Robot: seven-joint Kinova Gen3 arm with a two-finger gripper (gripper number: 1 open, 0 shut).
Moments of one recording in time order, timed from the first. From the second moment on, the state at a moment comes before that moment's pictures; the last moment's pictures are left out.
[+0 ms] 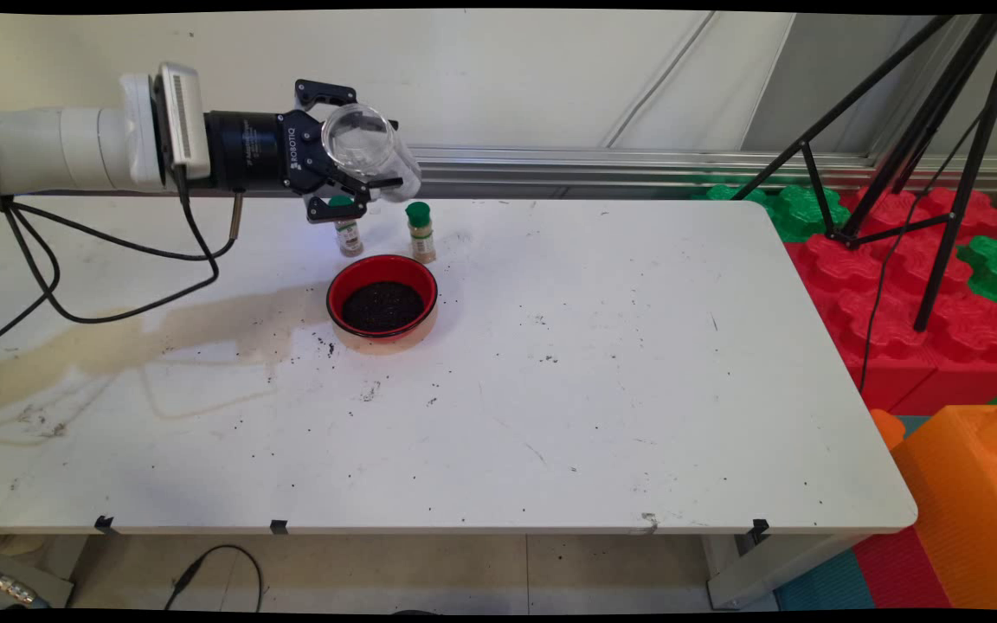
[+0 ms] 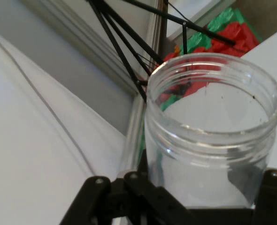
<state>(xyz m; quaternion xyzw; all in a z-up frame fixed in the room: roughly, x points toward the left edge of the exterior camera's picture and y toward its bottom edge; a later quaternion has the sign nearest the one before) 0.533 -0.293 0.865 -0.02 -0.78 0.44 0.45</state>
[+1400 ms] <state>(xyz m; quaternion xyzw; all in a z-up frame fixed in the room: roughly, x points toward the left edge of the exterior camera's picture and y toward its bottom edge) 0.532 -0.295 0.849 0.20 -0.75 0.17 0.60</state>
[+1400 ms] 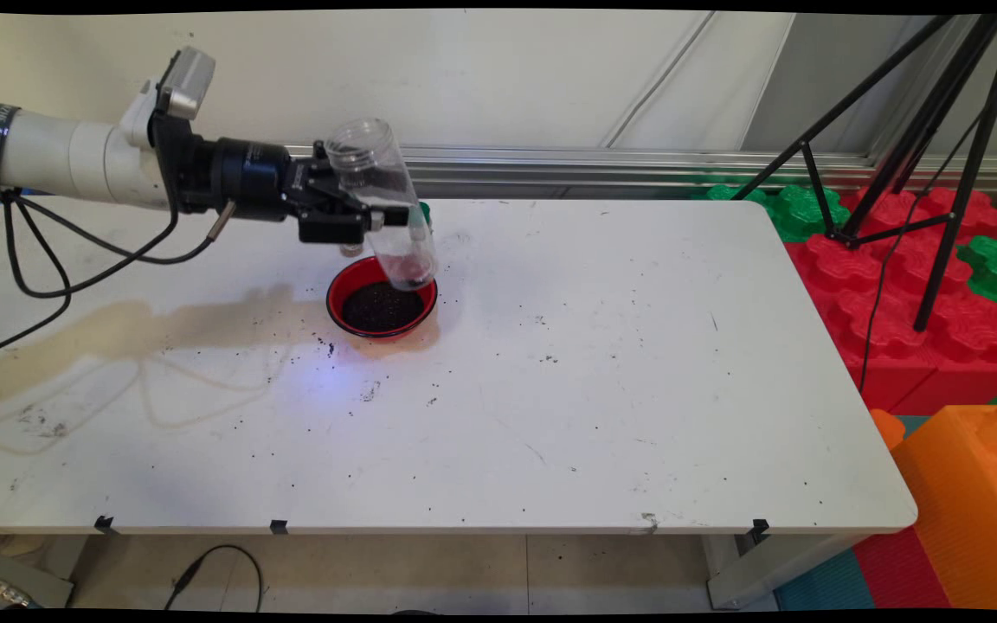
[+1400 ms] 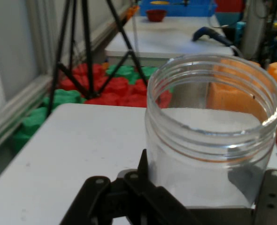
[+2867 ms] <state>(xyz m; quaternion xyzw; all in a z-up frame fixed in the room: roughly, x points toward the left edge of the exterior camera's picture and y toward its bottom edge) 0.530 -0.251 0.757 0.15 -0.81 0.10 0.56</state>
